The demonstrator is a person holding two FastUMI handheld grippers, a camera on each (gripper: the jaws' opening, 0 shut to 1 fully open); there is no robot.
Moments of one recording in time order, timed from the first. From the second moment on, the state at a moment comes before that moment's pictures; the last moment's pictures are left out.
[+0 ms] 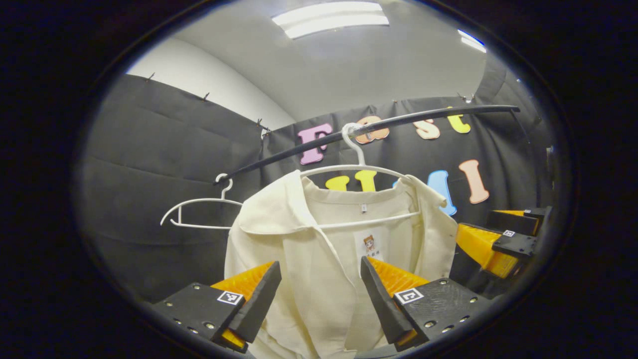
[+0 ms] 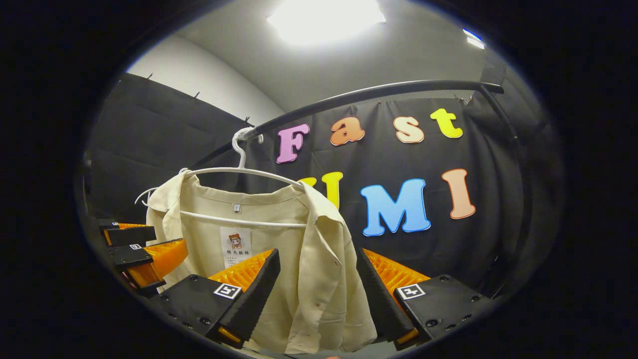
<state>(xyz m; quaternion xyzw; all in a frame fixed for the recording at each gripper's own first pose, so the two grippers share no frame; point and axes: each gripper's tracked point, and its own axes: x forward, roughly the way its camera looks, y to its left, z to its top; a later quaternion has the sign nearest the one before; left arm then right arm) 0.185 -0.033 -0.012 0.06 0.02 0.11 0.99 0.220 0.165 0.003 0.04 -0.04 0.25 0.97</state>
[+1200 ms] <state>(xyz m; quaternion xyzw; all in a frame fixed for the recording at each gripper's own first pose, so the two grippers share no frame) 0.247 0.007 -0.047 0.09 0.06 0.23 0.97 0.318 0.232 -0.042 0.03 0.01 0.27 0.96</state>
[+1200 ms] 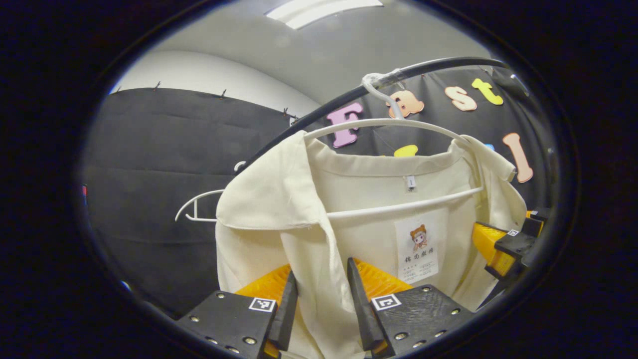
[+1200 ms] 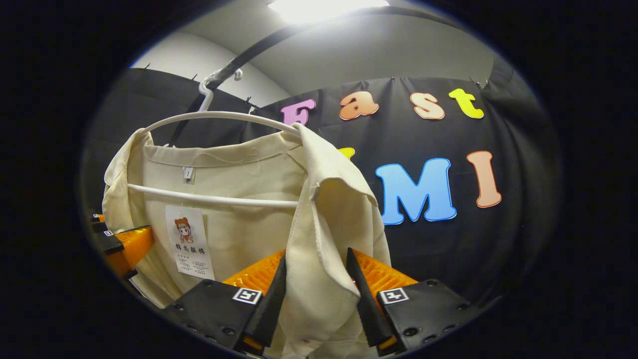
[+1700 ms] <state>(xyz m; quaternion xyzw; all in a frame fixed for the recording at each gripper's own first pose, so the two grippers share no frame) 0.220 0.040 -0.034 0.08 0.04 0.28 0.96 0.334 0.203 -0.034 -0.02 -0.02 0.22 0.98</state>
